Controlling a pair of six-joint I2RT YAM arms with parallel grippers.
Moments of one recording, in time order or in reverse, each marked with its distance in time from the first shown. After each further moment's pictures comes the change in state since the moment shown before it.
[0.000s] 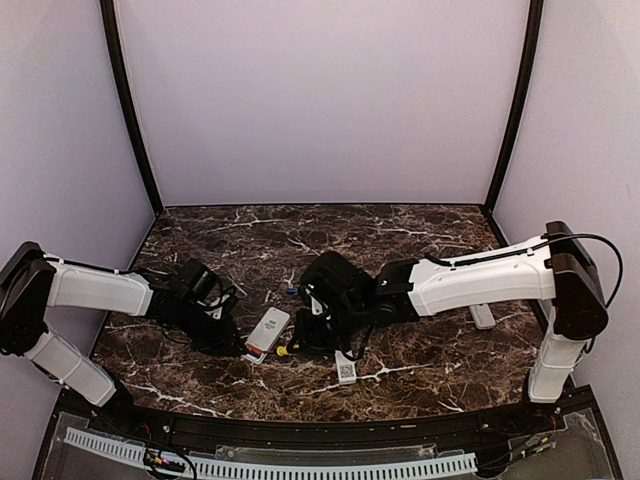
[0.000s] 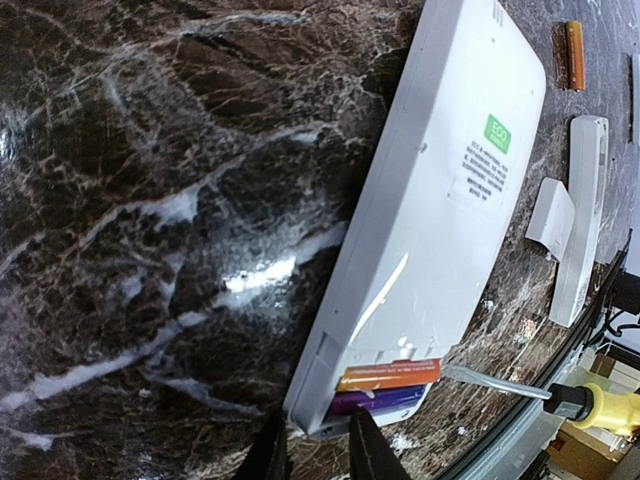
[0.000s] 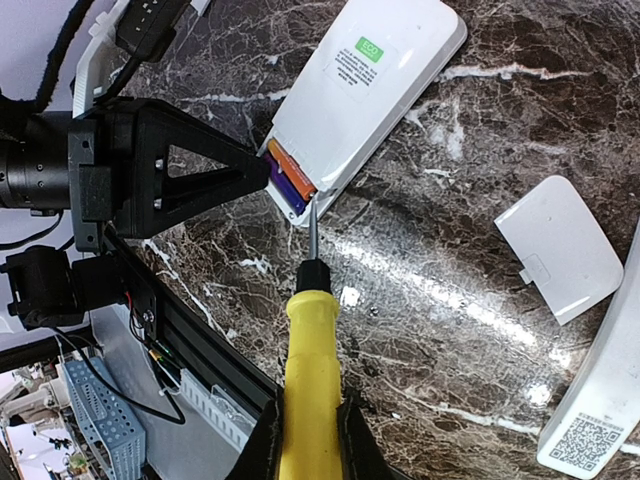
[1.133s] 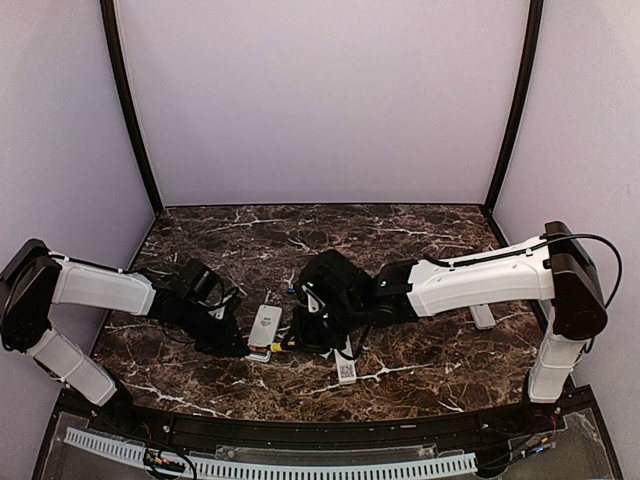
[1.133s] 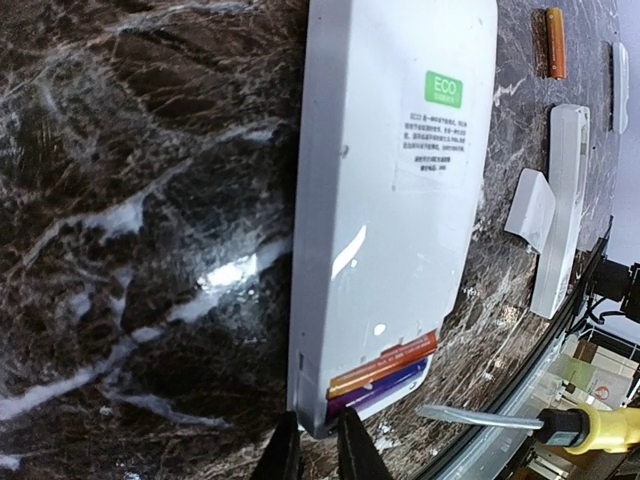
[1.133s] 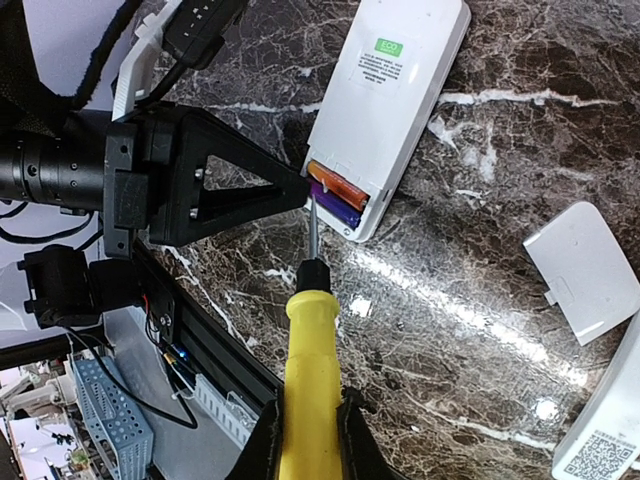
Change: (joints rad) left arm 0.006 0.032 -0.002 0.037 0.055 0.003; right arm -0.003 0.005 0.000 0.053 -0.006 -0.009
